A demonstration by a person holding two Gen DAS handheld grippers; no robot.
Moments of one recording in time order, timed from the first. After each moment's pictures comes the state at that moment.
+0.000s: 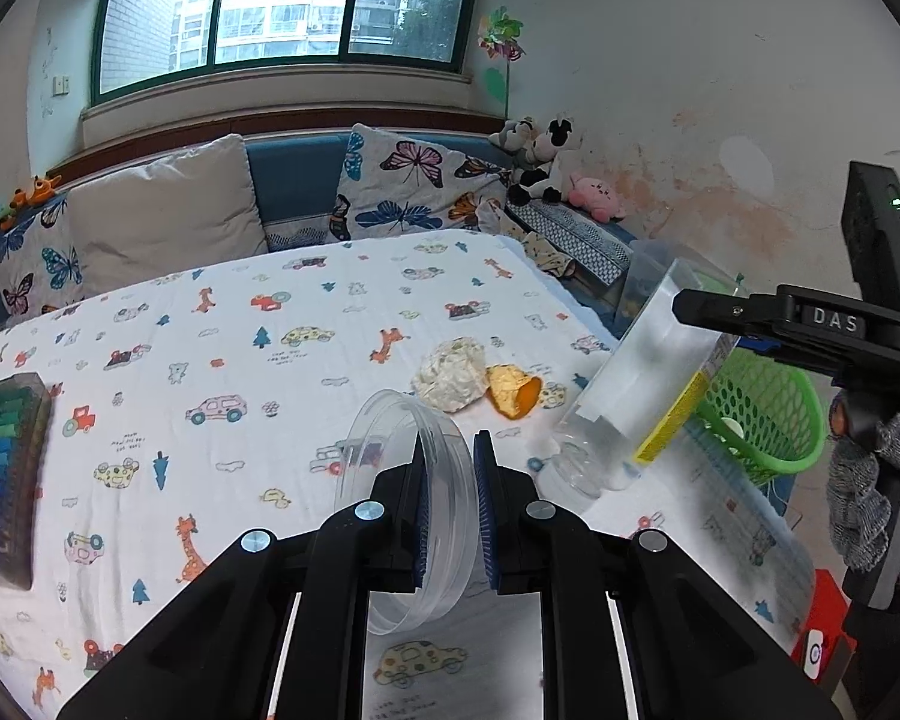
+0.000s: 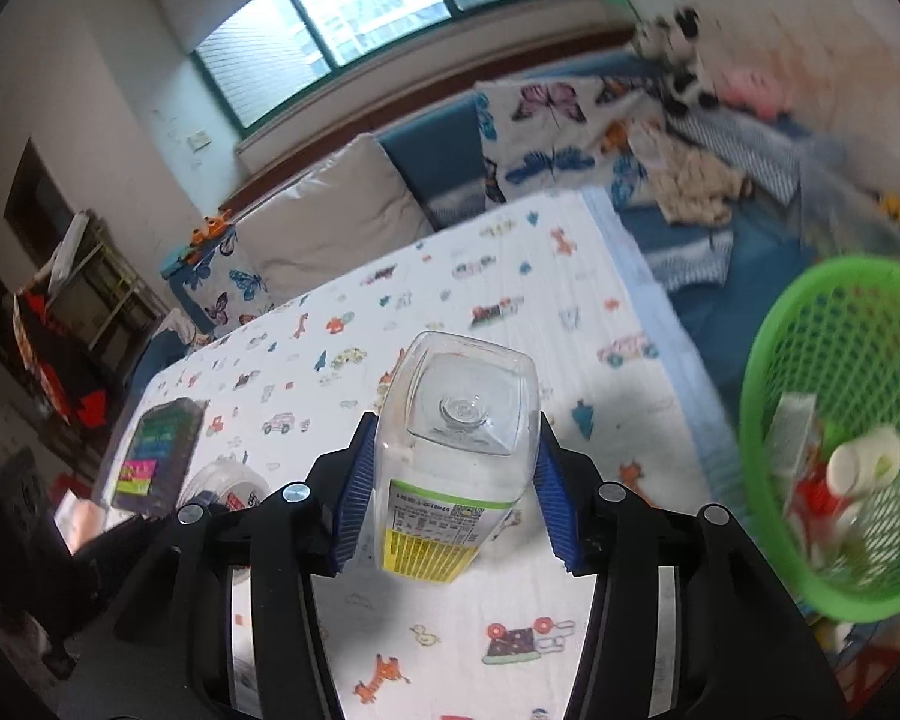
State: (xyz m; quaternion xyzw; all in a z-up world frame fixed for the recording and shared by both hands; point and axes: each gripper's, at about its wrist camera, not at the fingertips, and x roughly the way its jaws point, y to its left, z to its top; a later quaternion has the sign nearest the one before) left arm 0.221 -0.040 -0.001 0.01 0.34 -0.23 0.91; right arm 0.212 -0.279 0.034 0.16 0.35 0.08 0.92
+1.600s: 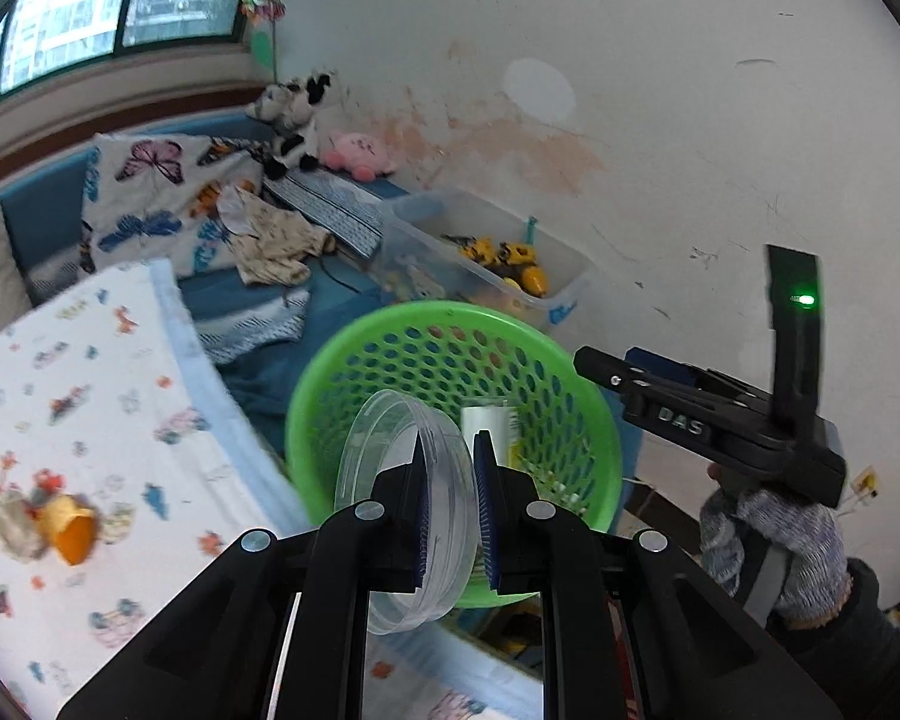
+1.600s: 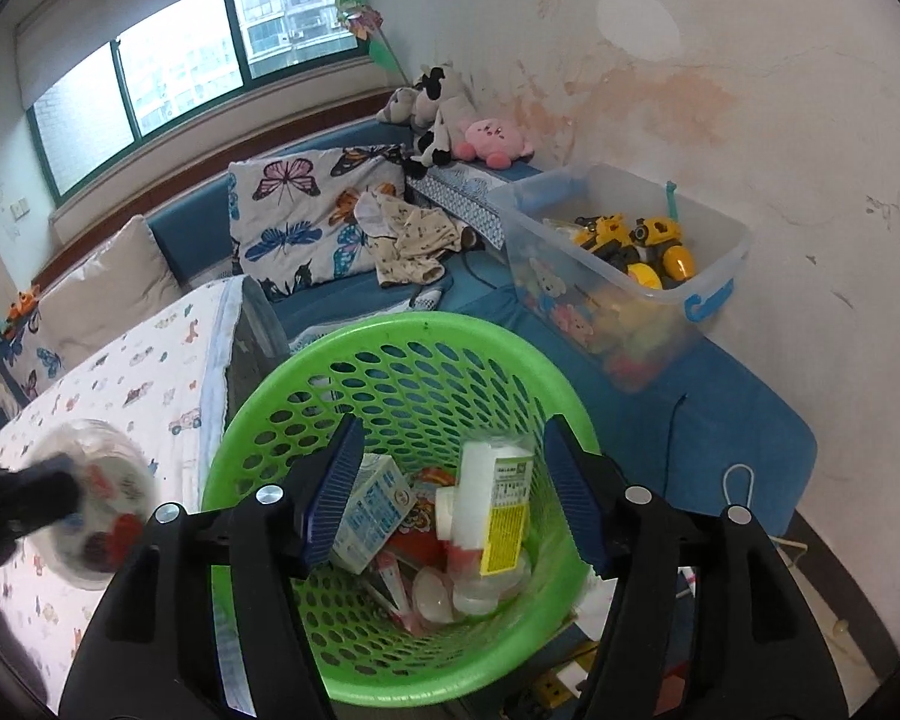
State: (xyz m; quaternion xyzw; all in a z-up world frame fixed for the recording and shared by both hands) left arm 0.218 -0.337 0.021 0.03 0.37 -0.44 0.82; right arm 0.126 -0.536 0.006 0.14 0.32 -0.16 0.92
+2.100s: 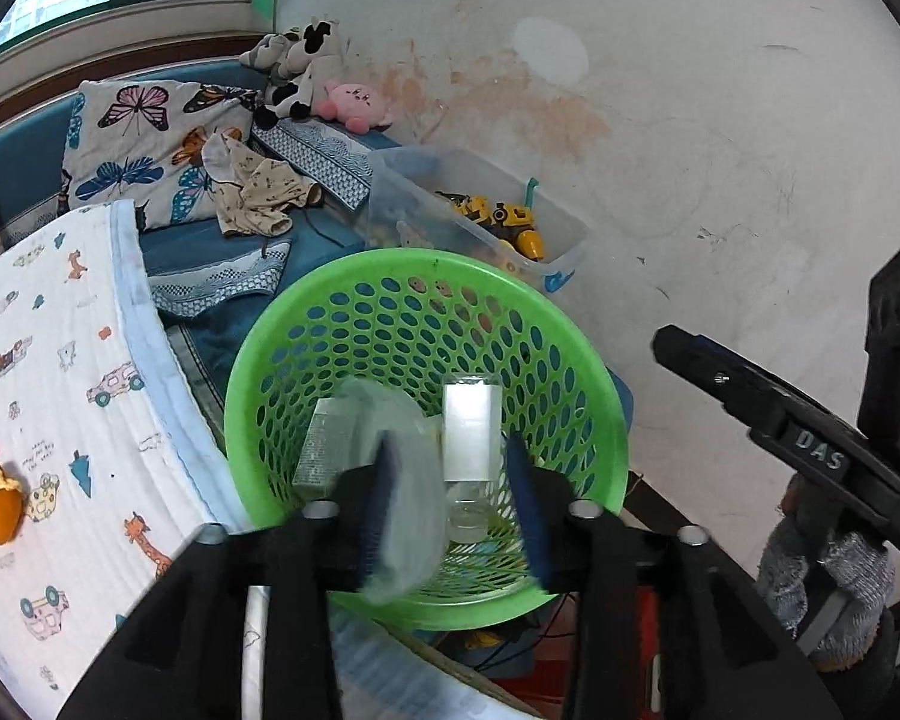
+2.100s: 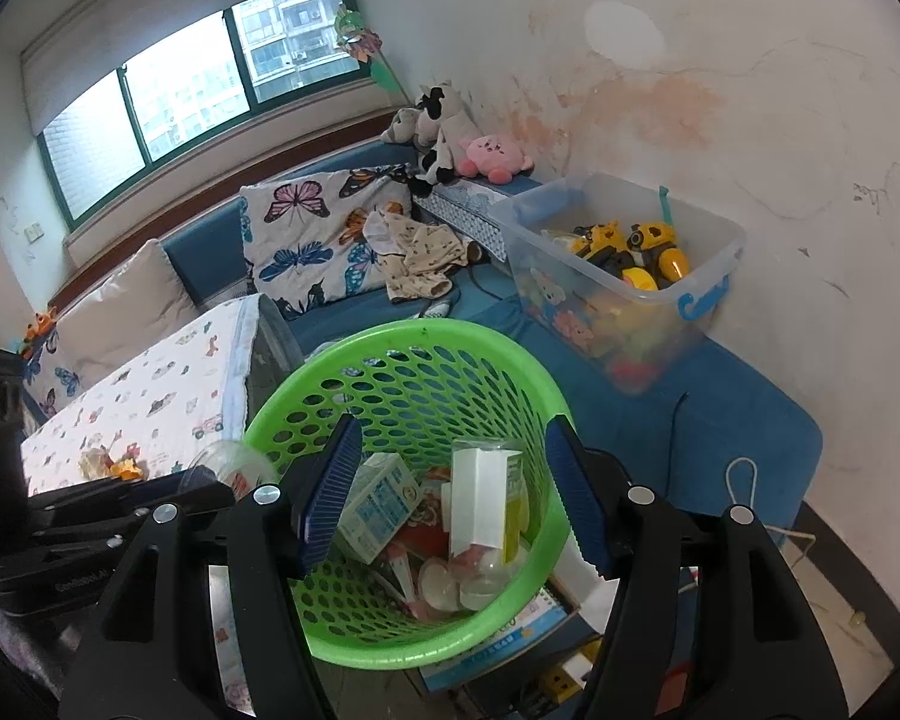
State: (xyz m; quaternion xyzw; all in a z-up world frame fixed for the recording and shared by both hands) left arm 0.227 -0.370 -0.016 0.02 0.42 -0.43 0.80; right arm 0.098 -0.541 0.016 0.16 0.30 -0.15 0.93
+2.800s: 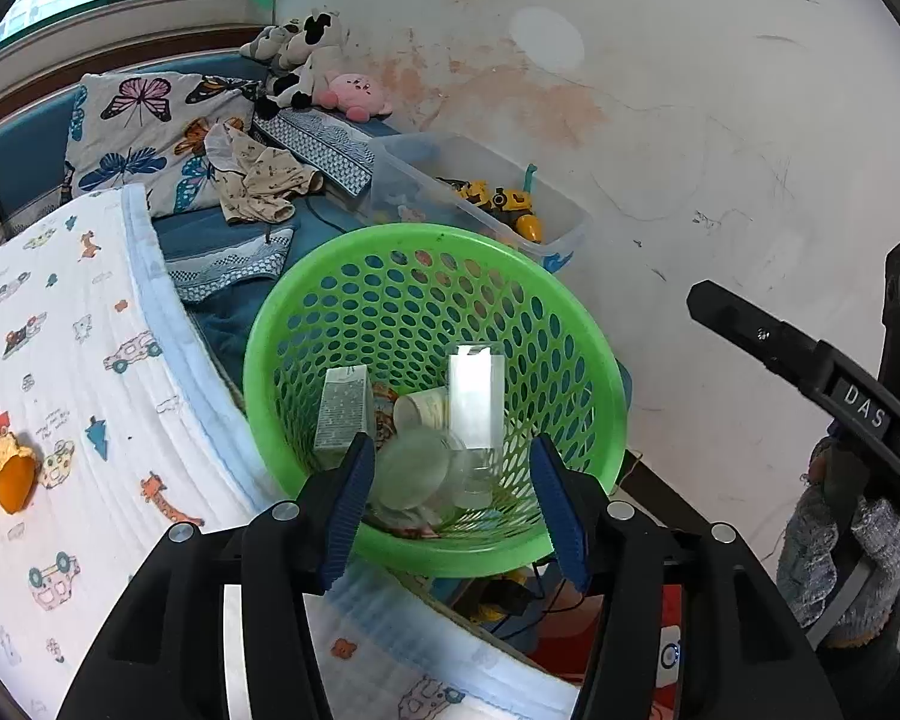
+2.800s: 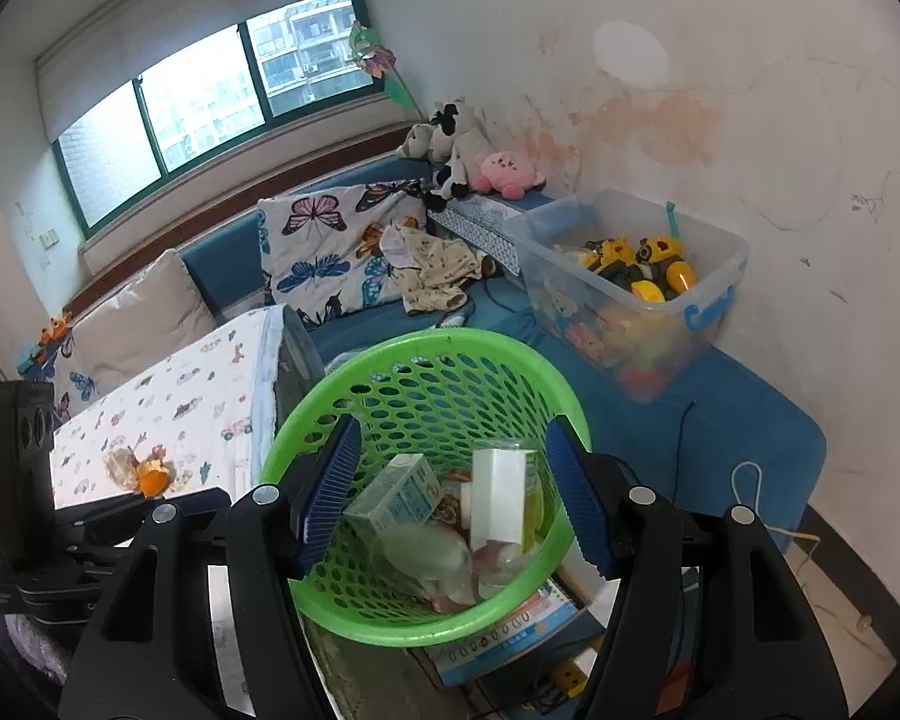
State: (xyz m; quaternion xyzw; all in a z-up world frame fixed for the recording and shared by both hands) left arm 0.214 -0.346 -0.015 0.03 0.43 -0.43 0.79; right arm 0.082 -0.525 0.032 0.15 0.28 -0.14 0.94
